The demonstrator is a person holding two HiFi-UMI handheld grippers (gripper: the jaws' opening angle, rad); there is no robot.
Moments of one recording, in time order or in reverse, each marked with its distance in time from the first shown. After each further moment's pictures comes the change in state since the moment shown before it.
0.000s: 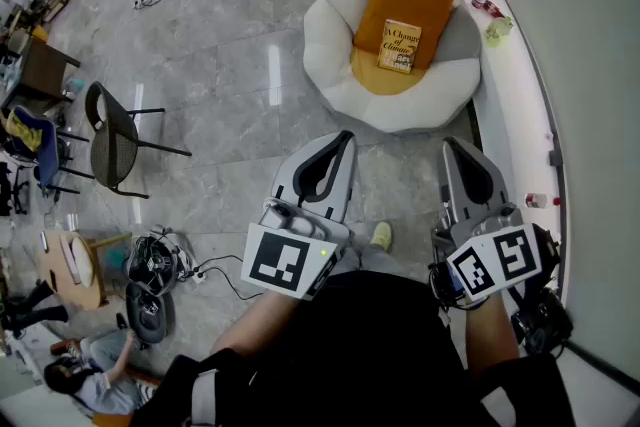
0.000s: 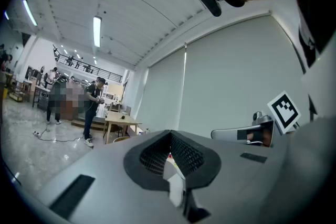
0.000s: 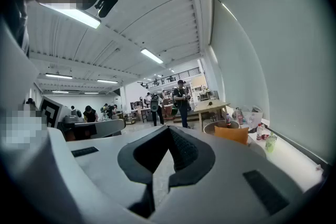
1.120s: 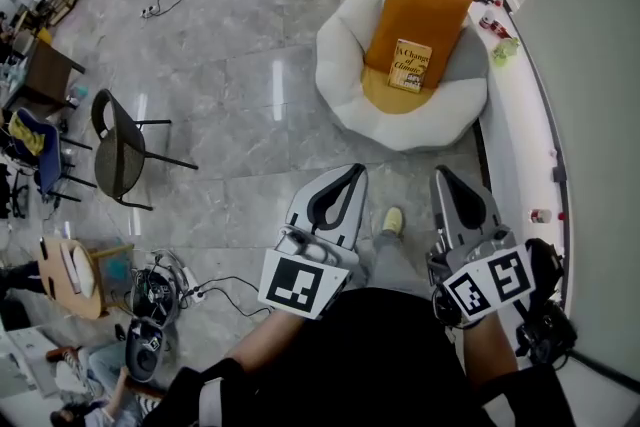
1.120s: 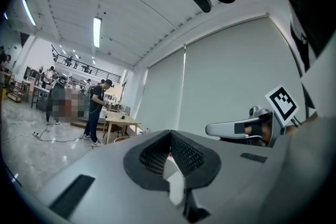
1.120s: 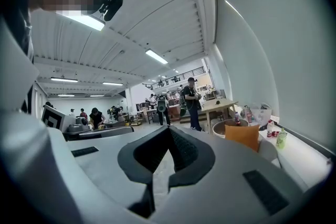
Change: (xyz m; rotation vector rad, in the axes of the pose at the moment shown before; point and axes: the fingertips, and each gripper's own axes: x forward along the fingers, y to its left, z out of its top) left arm -0.034 0.024 -0.012 -0.009 0.011 -0.020; right arm 0.019 0.058 -0.010 0.020 0.001 0.062
